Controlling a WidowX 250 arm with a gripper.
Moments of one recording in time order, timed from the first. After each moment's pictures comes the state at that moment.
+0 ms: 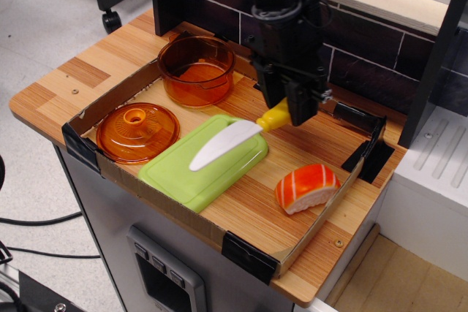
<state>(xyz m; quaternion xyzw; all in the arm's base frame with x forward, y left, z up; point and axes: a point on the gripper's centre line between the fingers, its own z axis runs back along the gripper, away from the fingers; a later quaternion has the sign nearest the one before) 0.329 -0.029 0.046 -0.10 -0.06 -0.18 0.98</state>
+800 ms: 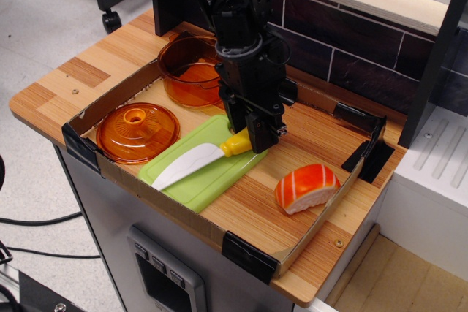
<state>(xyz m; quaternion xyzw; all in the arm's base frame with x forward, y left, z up) 0.306 -0.009 0.016 -0.07 -0.06 -0.22 0.97</state>
